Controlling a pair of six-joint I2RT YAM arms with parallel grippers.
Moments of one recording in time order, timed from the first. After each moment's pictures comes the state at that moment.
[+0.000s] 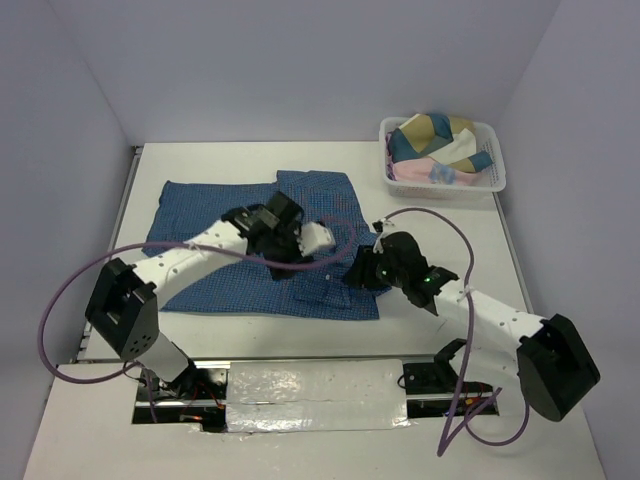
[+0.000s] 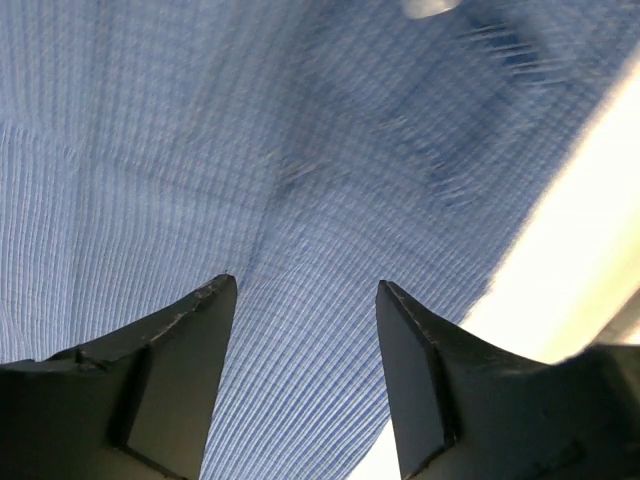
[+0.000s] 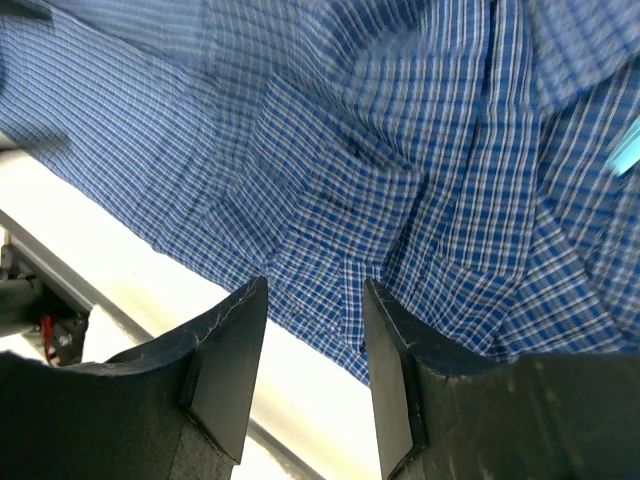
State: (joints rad) left arm -0.62 1.58 1.28 -0.81 0.16 0.52; right arm 0.59 1.08 0.53 -0.07 -0.17 0.60
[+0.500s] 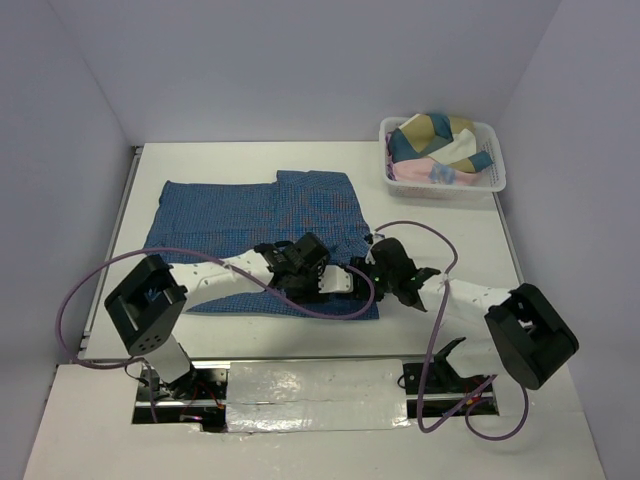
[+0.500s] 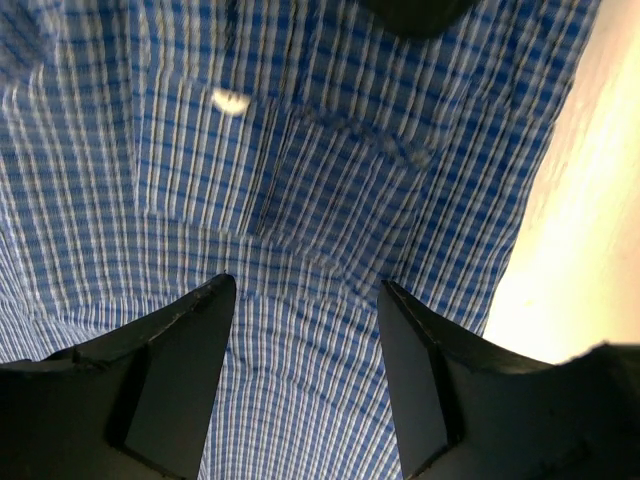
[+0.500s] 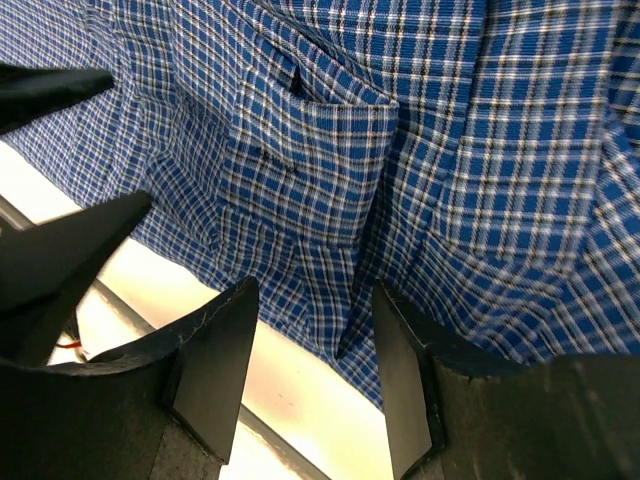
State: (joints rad) left arm -0.89 1.63 1.05 -0.51 0.01 0.65; right arm 0.60 1.29 0.48 0.02 -0.27 0.68
